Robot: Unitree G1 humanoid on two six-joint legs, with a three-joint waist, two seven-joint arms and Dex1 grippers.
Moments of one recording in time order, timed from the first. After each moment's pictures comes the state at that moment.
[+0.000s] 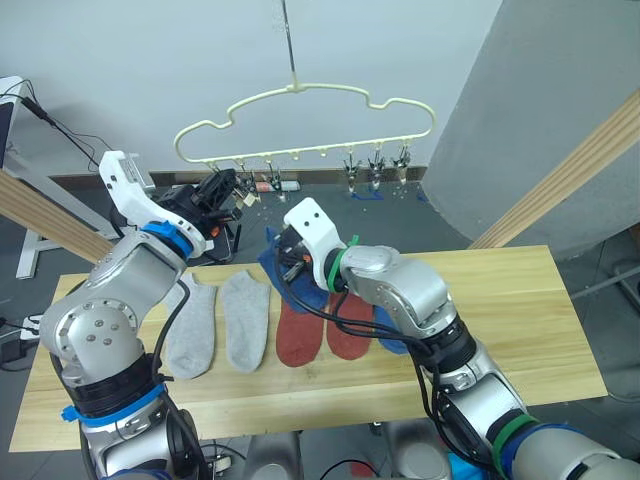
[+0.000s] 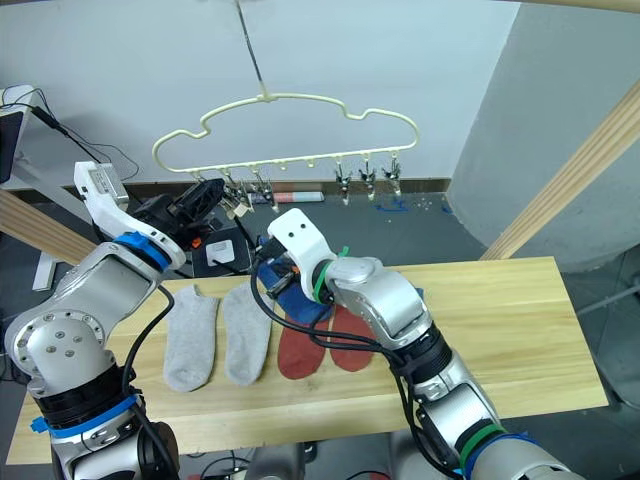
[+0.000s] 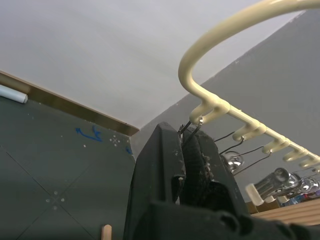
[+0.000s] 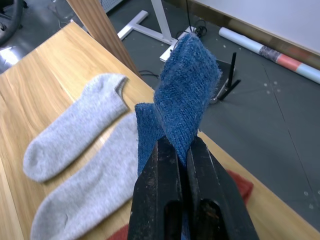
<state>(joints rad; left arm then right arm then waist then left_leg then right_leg) -0.49 0.37 0.49 -0.43 -1.00 1.01 0.08 -0.81 0.07 0.38 -0.03 0.21 1.01 0.35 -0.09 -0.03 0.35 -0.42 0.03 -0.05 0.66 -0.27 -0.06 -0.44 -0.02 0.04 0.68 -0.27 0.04</state>
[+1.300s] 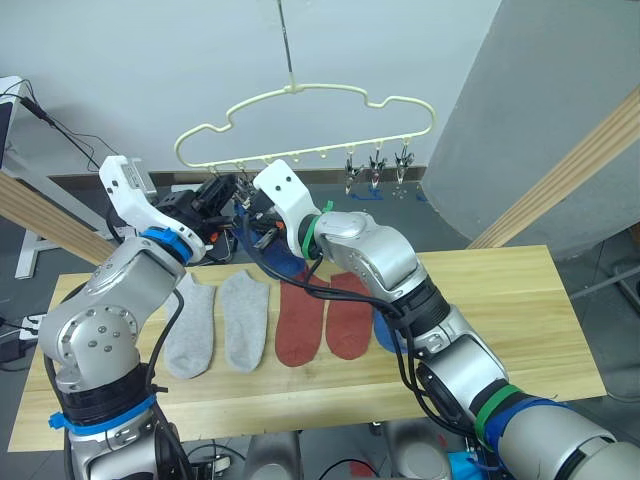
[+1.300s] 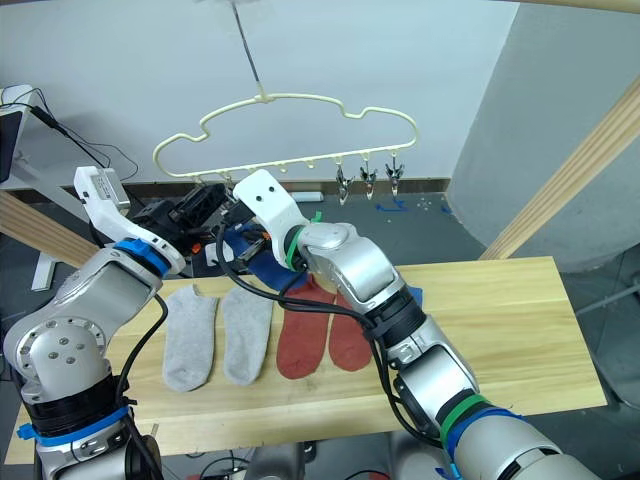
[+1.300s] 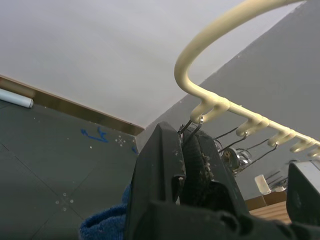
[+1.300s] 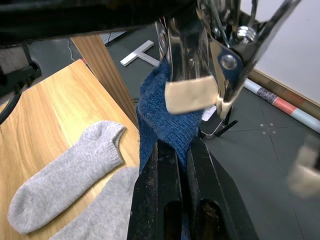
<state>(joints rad) -0.42 0.44 0.43 -0.44 -1.00 0.92 0.06 -1.00 0.13 0.34 0.24 0.16 0.81 0.41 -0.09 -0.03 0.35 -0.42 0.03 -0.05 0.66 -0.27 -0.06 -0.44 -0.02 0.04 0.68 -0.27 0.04</state>
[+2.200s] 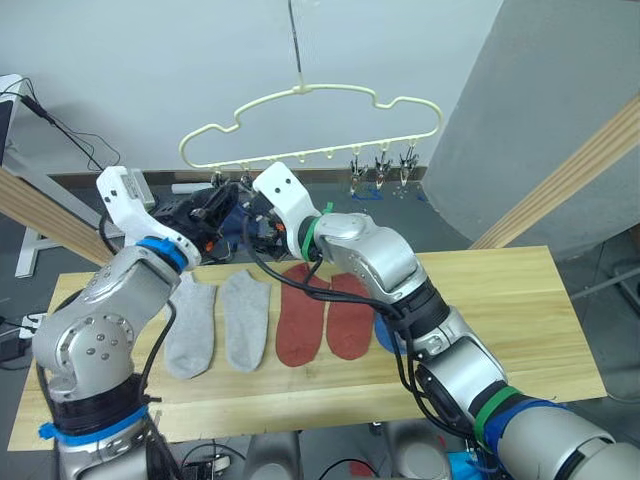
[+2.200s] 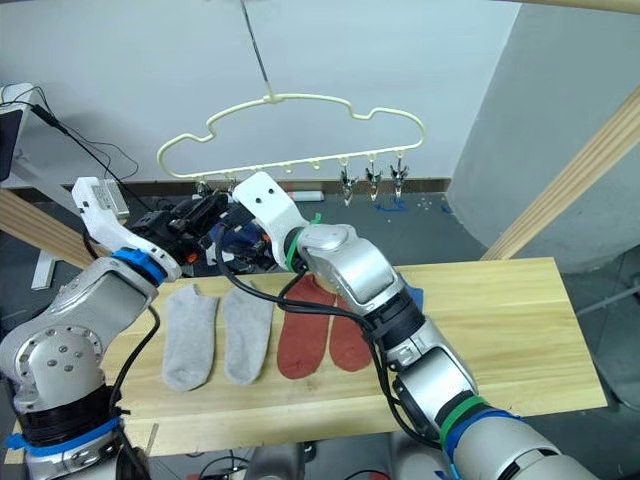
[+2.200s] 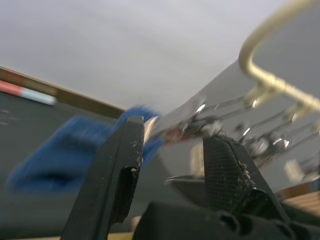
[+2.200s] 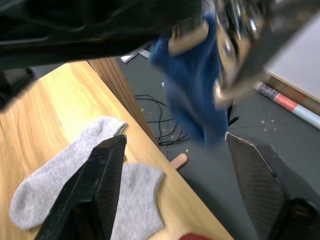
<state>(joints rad) -0.30 0.53 0.42 -0.50 -0.92 0.88 -0.01 -0.91 0.08 0.34 0.13 0.14 0.88 0.44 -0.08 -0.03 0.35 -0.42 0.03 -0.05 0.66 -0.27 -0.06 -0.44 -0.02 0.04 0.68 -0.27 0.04</state>
